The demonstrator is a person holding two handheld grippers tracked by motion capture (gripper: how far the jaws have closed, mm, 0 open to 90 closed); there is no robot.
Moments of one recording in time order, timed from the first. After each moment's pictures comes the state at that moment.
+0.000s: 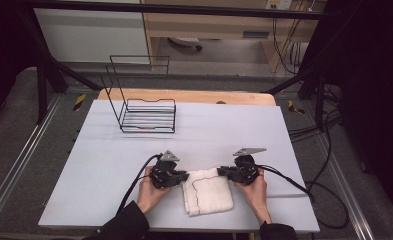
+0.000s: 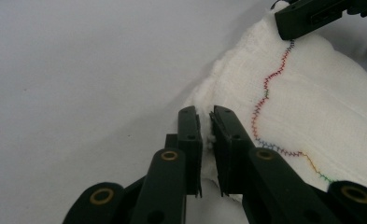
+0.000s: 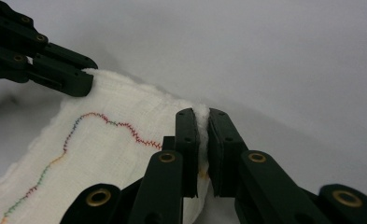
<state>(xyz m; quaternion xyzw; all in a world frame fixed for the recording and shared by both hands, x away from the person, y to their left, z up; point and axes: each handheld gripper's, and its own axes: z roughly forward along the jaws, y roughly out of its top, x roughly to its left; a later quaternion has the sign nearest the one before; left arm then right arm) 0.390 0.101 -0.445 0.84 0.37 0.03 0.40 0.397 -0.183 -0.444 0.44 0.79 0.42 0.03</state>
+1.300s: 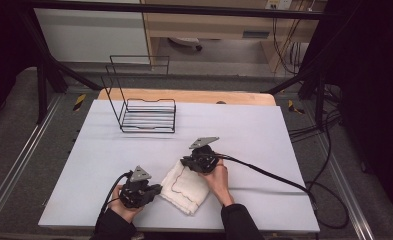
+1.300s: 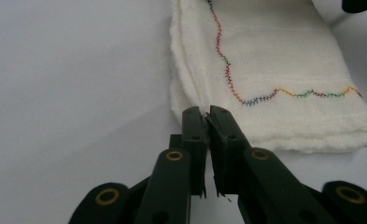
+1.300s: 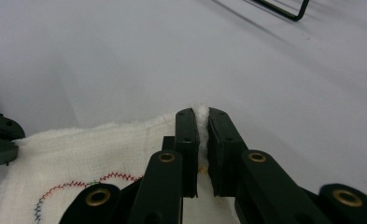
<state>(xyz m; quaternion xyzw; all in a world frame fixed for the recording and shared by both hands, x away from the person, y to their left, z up) 0.327 0.170 -0.437 0.82 0.42 0.09 0.37 0.433 -0.066 -0.441 0.32 0.85 0.42 0.07</state>
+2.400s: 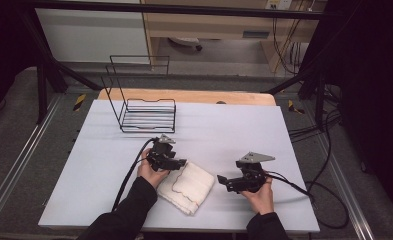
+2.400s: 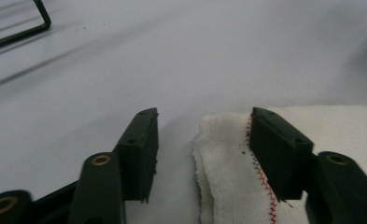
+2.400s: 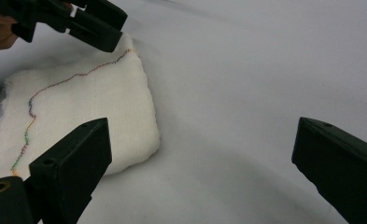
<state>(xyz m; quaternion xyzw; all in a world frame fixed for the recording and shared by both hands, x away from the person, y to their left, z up) 0.441 0.109 -0.436 0.84 0.41 0.07 0.36 0.370 -0.194 -0.435 0.41 0.79 0.44 0.11</state>
